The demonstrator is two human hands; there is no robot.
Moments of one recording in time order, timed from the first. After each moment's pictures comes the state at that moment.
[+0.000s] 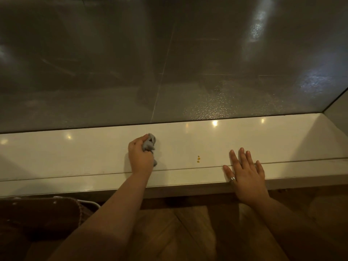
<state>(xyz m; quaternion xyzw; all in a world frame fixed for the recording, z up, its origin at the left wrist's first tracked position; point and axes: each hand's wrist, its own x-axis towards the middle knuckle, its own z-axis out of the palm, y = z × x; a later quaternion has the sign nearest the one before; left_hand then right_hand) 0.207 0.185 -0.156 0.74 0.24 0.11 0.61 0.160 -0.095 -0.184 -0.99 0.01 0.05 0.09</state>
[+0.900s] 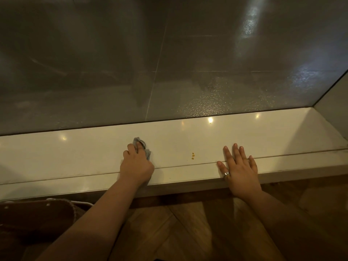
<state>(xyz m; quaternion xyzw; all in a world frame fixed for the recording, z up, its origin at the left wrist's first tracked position) 0.185 0.193 -0.143 0.99 0.08 -0.10 0.10 0.160 -0.095 -0.183 -0.99 0.01 0.05 0.09</state>
